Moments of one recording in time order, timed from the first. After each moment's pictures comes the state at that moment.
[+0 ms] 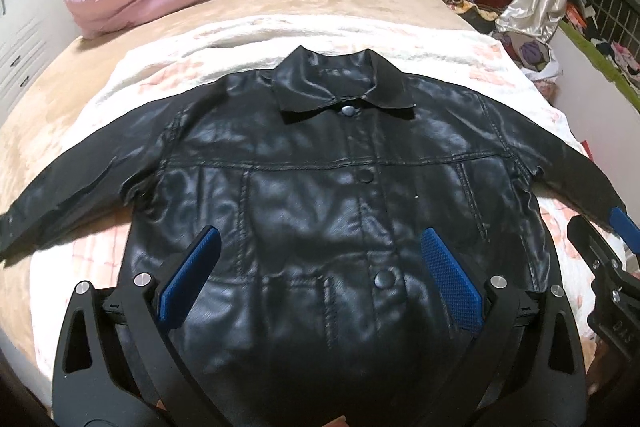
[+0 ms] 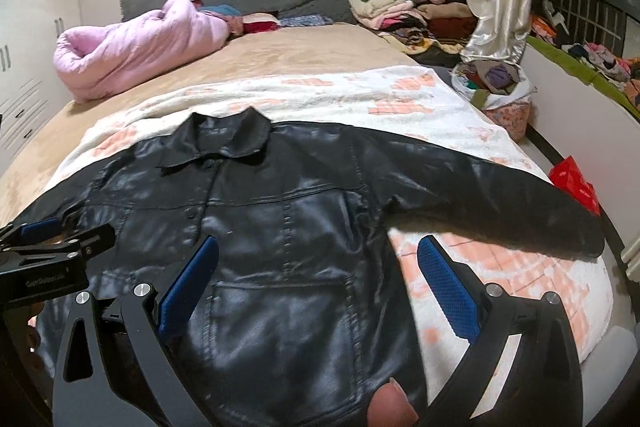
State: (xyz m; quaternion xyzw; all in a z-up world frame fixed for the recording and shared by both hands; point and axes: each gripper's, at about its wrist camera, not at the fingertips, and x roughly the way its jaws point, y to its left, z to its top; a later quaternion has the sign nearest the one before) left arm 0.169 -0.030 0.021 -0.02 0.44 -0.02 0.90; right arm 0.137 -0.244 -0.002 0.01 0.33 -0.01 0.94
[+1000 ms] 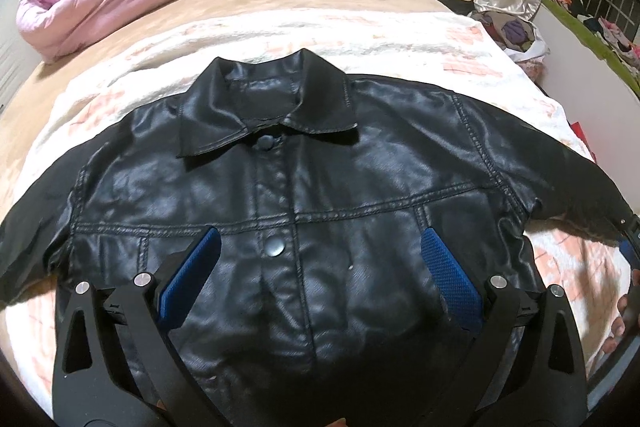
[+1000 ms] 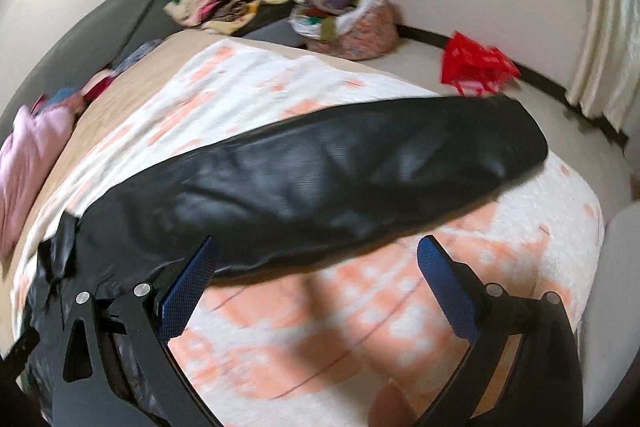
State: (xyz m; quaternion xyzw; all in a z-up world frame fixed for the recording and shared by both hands) left arm 0.251 -0.106 -0.004 0.01 0.45 -0.06 0.89; right arm 0.172 -0.479 -0.066 0.23 0.36 -0.23 0.88
